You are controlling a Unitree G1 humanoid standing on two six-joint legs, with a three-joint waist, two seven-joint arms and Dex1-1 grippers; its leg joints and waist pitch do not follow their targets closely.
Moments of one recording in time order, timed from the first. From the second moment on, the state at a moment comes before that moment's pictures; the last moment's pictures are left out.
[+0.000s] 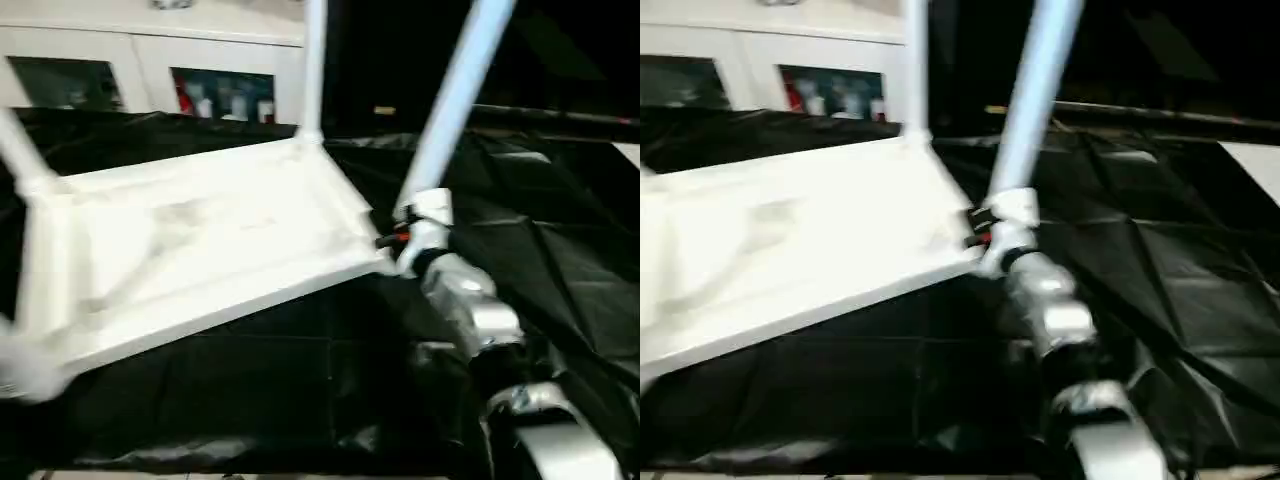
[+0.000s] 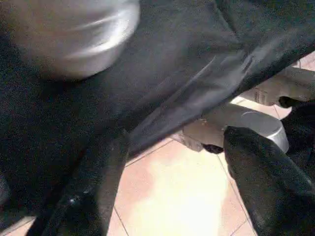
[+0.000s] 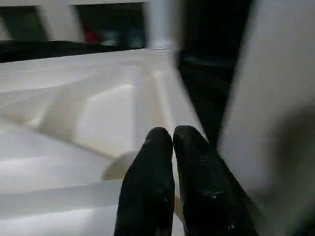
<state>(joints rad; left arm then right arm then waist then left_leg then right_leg) 0.58 1.05 0.58 0.10 -0.44 0.57 -1.39 -0.64 -0.14 -0.06 0.80 0.22 -0.01 0.31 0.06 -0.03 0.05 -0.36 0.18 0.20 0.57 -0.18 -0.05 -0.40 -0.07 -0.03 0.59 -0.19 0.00</state>
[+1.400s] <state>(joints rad) -0.03 0.65 0.22 -0.22 -0.79 0.69 -1.23 -0.54 -0.09 0.09 0.85 0.04 -0.03 0.35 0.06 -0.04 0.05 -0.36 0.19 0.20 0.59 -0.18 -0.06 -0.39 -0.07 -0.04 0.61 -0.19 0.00</state>
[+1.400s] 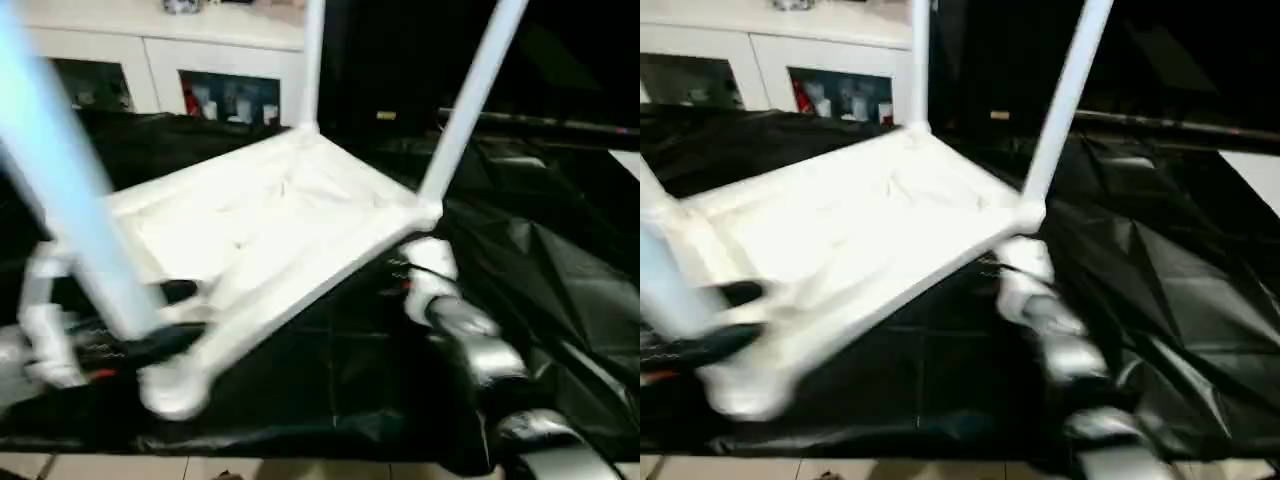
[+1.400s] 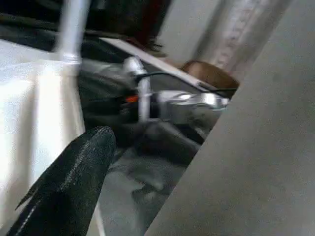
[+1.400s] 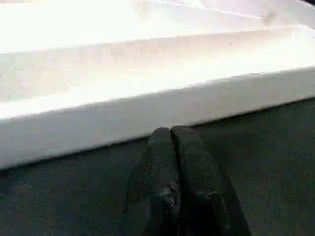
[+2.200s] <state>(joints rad) -0.41 0.25 -0.26 0.04 -0.53 0.43 -1.23 -0.55 -0.04 0.12 0.89 0.00 -0.05 0.39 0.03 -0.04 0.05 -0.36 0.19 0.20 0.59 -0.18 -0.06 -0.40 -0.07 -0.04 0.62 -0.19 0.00</state>
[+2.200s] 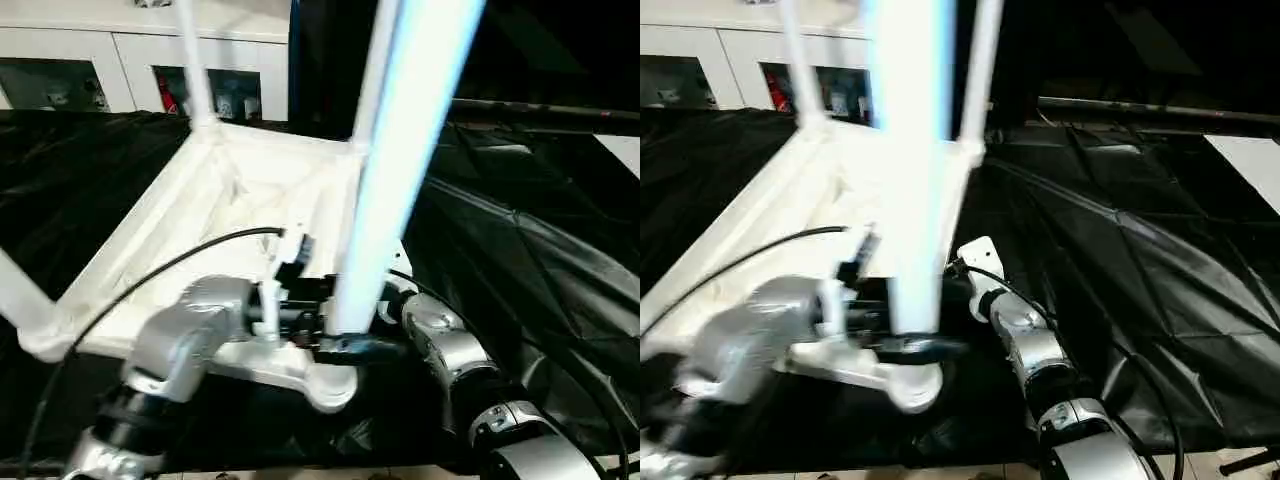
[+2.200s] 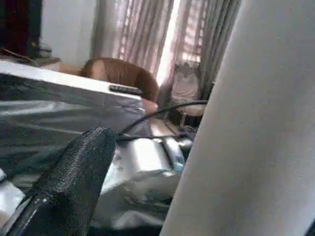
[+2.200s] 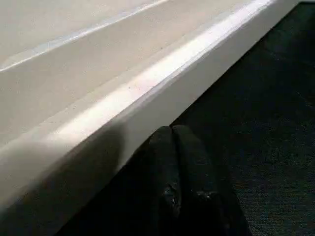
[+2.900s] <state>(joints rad) -0.52 0.24 -0.26 0.41 -0.29 0.06 -1.07 -0.48 -0.25 0.04 0.74 0.05 -0.07 0.57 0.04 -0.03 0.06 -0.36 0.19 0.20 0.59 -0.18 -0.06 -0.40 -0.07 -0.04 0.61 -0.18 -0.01</state>
